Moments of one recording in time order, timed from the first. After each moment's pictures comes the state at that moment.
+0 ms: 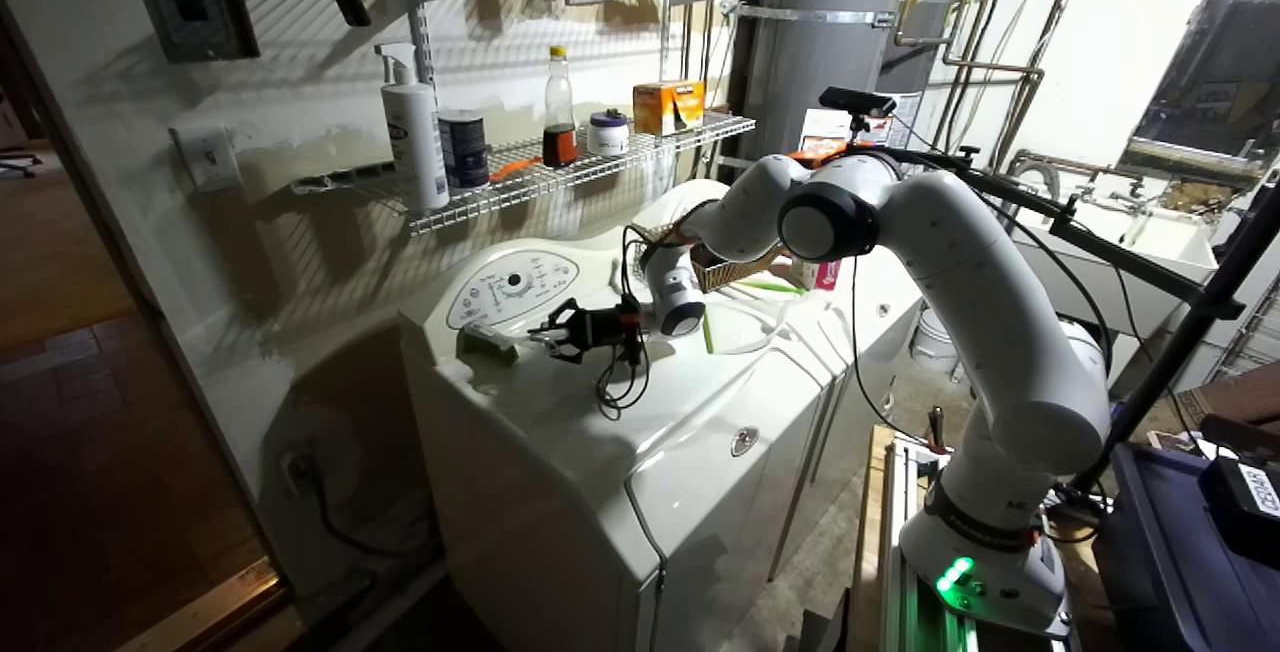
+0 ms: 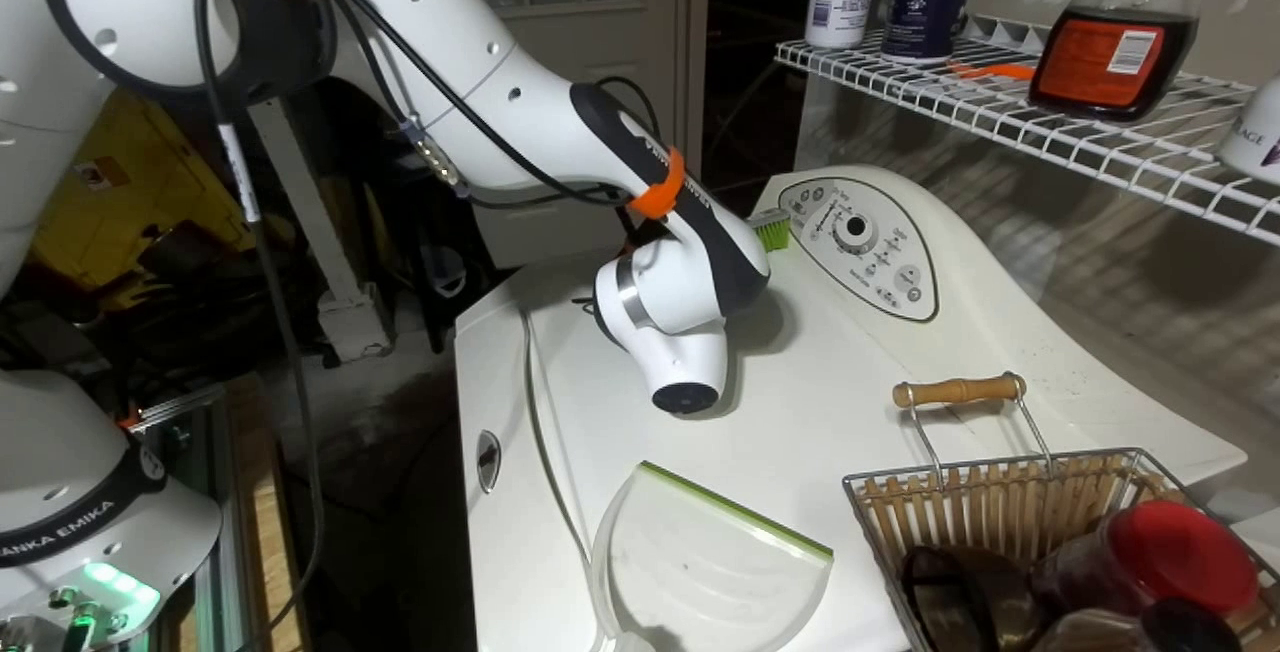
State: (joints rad) arm -0.20 0.82 -0.16 -1.77 2.02 1.63 -0.42
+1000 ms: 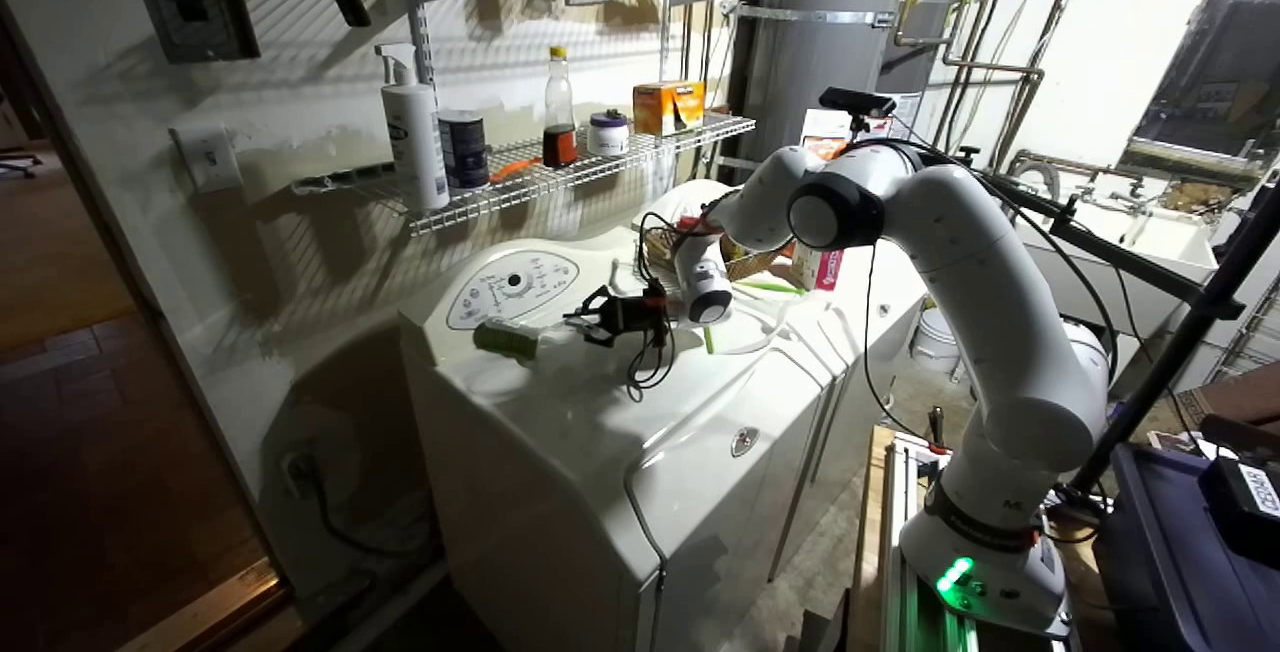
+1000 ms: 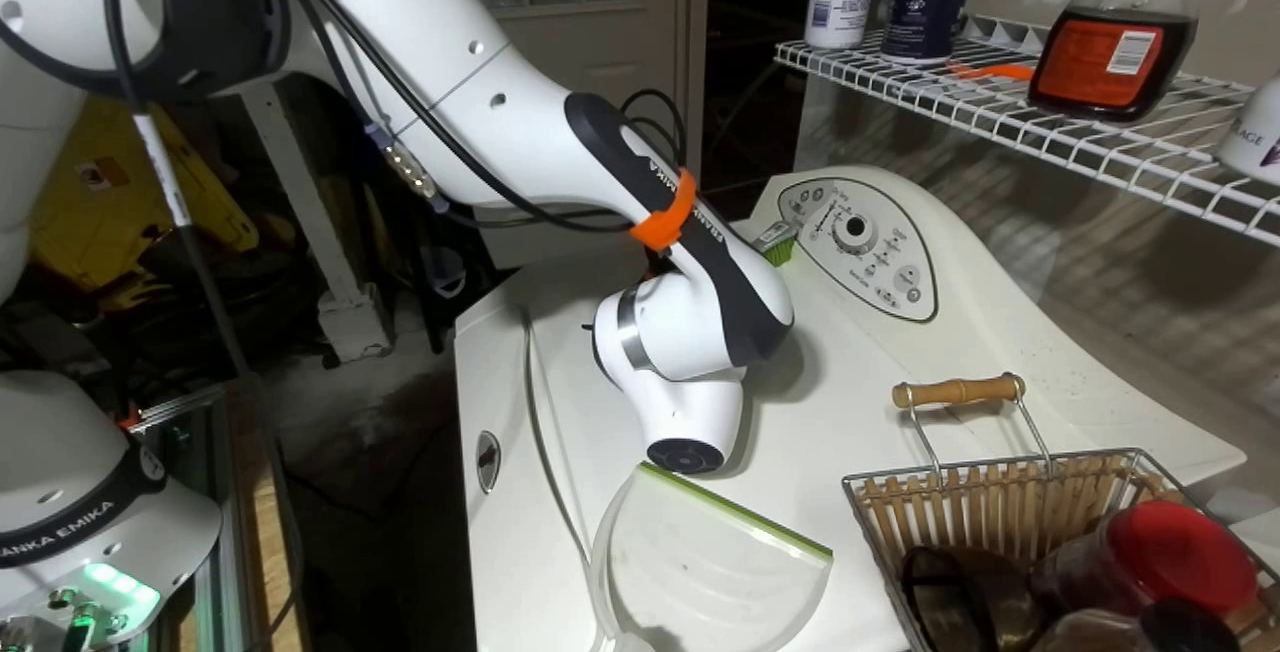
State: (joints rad) arm -0.26 0.79 -0.23 -1.82 2.02 1.66 -0.35
